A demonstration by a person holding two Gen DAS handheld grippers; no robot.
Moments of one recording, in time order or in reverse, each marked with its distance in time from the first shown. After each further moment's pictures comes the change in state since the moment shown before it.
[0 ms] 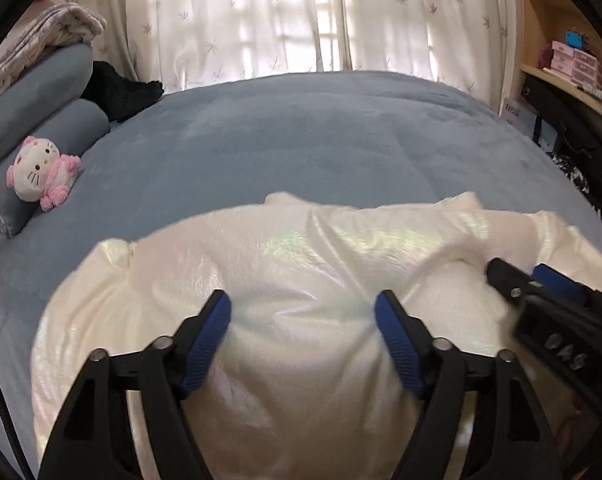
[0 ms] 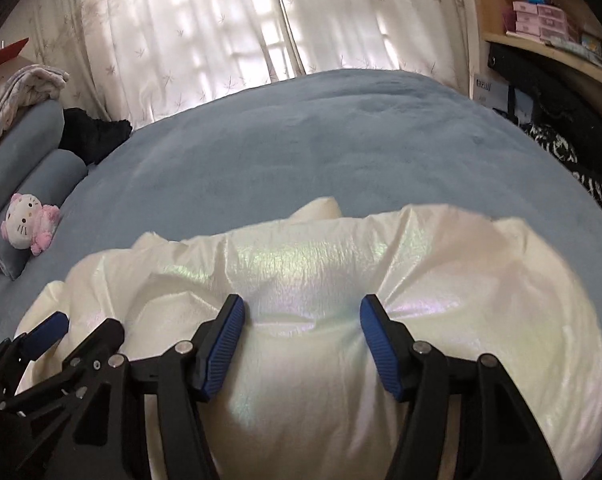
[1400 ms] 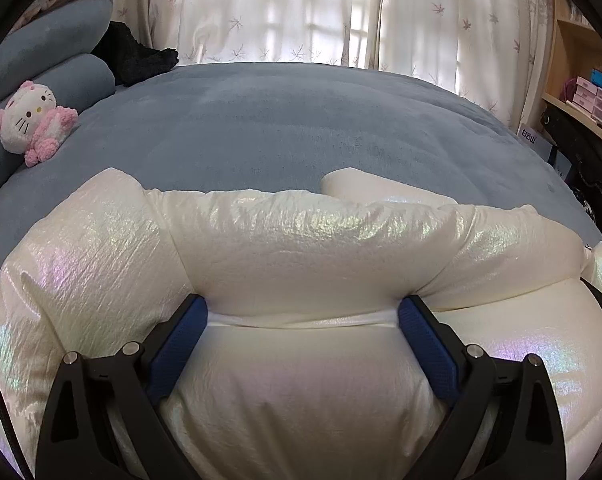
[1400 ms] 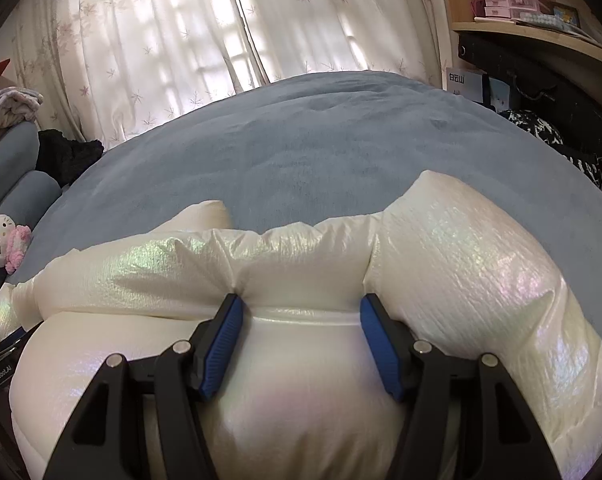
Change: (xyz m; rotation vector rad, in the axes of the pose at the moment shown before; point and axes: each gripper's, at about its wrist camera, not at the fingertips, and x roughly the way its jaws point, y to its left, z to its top) left arm 0.071 0.073 -0.011 -0.118 -0.002 -0.060; right arm 0.039 -0.092 -0.002 0.039 -0.075 -0.043
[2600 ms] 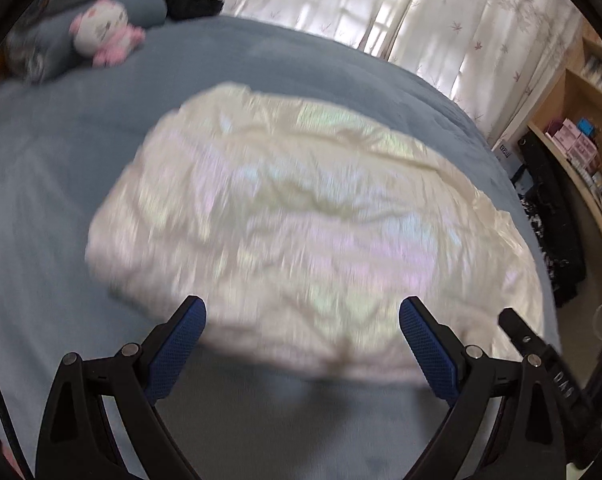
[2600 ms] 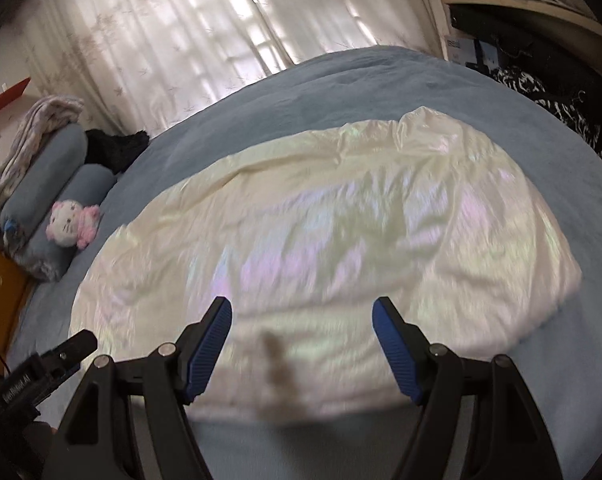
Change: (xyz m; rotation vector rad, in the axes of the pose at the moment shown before) left arm -0.206 0.040 -0.105 -0.233 0.177 -0.112; right arm -0.187 0.053 -0.102 0.071 0.100 0.137
